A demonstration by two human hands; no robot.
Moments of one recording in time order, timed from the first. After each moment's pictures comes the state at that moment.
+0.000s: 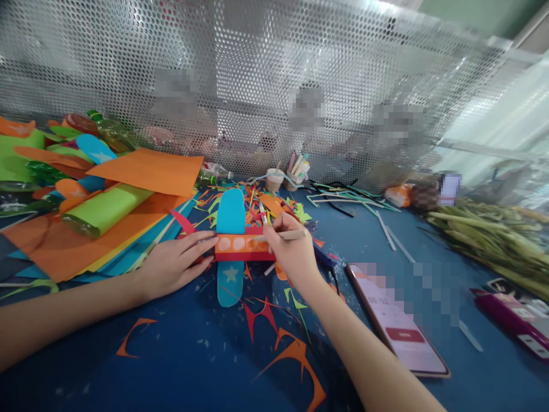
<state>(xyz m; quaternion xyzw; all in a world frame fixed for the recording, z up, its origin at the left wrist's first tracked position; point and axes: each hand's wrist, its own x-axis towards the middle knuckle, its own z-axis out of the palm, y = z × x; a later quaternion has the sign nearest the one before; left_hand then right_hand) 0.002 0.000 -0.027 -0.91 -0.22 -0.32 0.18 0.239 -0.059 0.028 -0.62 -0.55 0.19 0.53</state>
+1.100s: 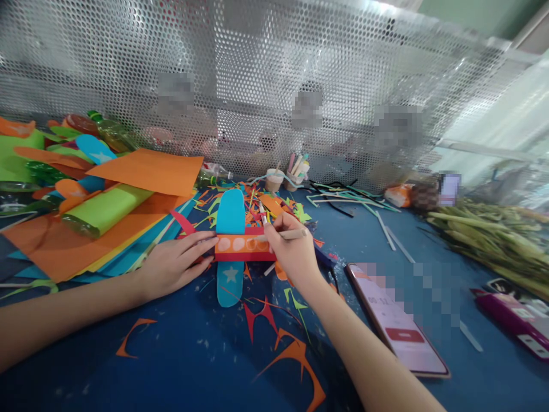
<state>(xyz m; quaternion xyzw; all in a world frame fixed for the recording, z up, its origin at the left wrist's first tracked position) 0.002 -0.001 -0.026 -0.91 -0.22 -0.32 0.18 0.241 -0.058 0.028 -0.63 -0.55 0.19 0.52</state>
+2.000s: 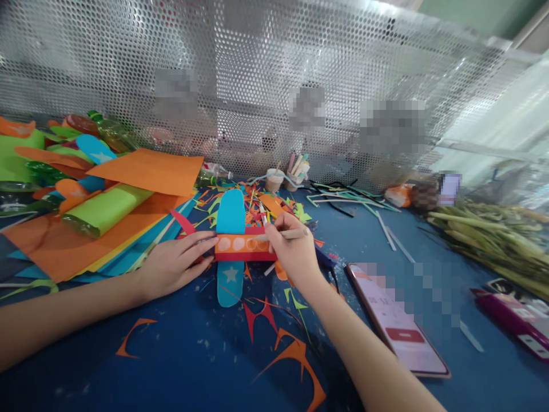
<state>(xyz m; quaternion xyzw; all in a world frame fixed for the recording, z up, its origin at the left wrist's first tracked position) 0.002 -0.001 -0.026 -0.91 -0.22 -0.31 0.17 0.240 -0.058 0.029 -0.62 -0.55 0.20 0.53</state>
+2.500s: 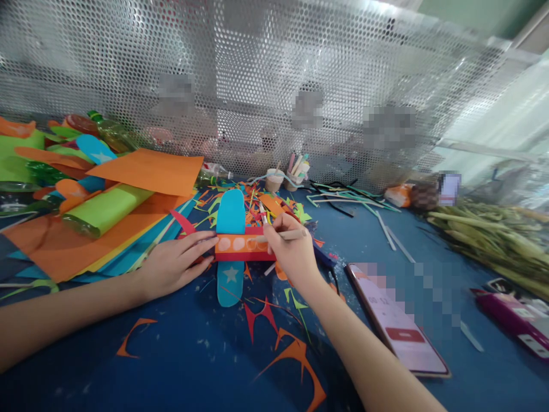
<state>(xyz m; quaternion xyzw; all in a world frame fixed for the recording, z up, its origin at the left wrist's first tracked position) 0.002 0.000 -0.026 -0.91 -0.22 -0.32 0.17 0.240 -0.059 0.027 -0.62 -0.55 0.21 0.52</state>
